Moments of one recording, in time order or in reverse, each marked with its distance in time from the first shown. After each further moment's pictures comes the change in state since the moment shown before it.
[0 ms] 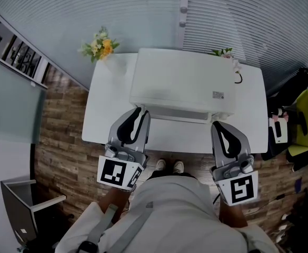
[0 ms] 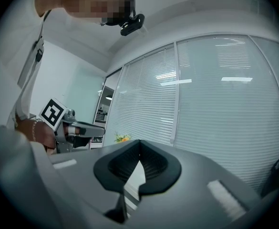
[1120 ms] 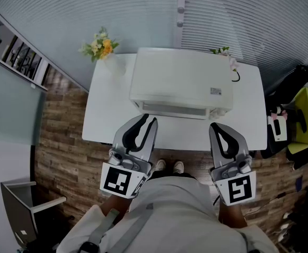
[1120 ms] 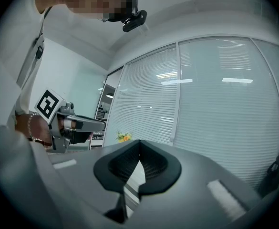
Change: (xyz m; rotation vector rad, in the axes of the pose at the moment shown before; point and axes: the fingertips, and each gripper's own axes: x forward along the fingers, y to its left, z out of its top) left arm -0.021 -0.041 0.015 0.022 -0.023 -0.076; right arm -0.019 0.013 -0.001 -0.016 0.019 -0.003
